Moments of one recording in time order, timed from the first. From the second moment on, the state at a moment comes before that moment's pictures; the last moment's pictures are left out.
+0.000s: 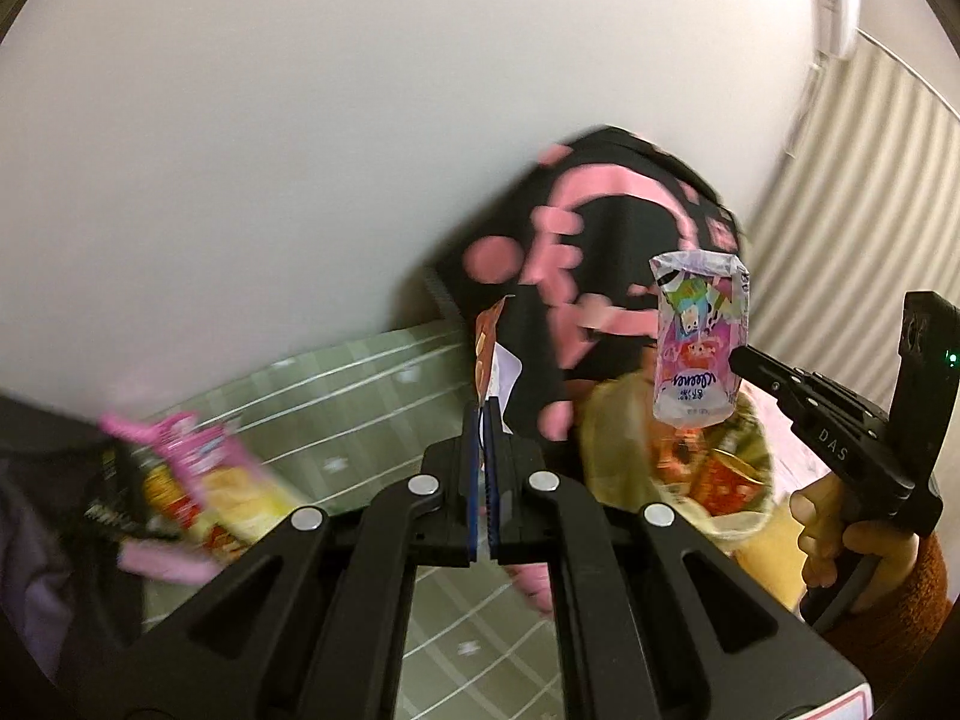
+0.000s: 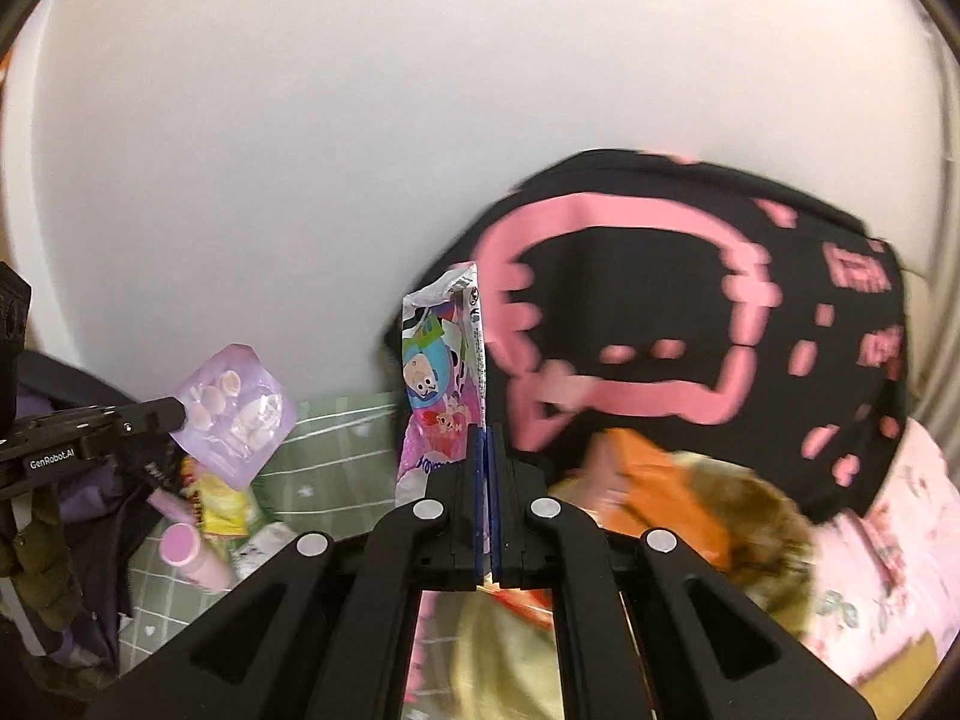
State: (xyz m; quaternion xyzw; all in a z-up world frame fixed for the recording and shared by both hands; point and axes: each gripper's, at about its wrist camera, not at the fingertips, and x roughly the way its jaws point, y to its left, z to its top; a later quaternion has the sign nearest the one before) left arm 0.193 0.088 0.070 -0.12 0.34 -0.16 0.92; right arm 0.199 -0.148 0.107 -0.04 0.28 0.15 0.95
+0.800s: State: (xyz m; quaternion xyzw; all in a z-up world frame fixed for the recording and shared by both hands) left arm 0.261 -0.137 0.012 -0.04 0.43 -0.37 0.82; right arm 0.152 -0.317 0.101 0.02 0.29 -0.03 0.95
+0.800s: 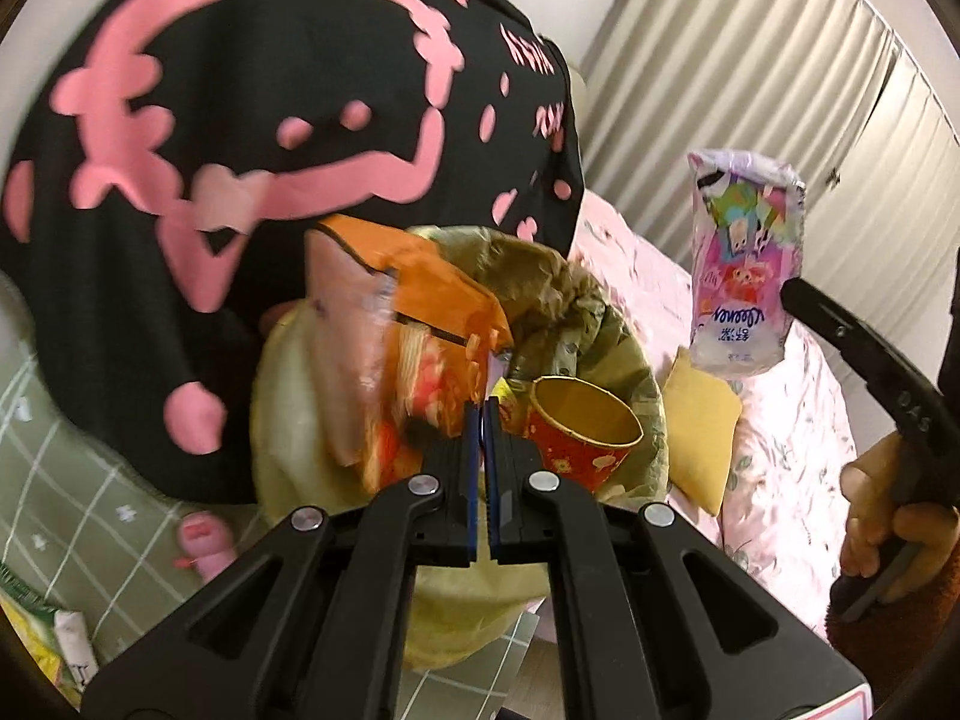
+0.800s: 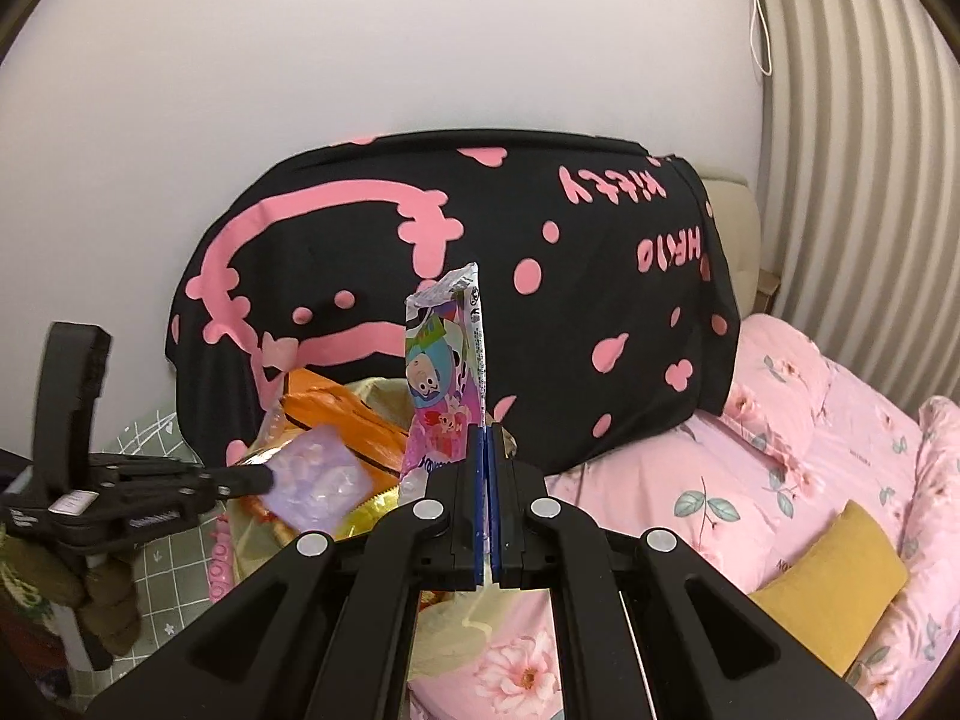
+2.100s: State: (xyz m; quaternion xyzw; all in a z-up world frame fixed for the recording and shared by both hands) left arm 0.206 0.034 -0.003 -0.13 0.44 -0.15 0.88; right arm 0.205 -0.266 0.052 0.03 0.35 0.03 0.94
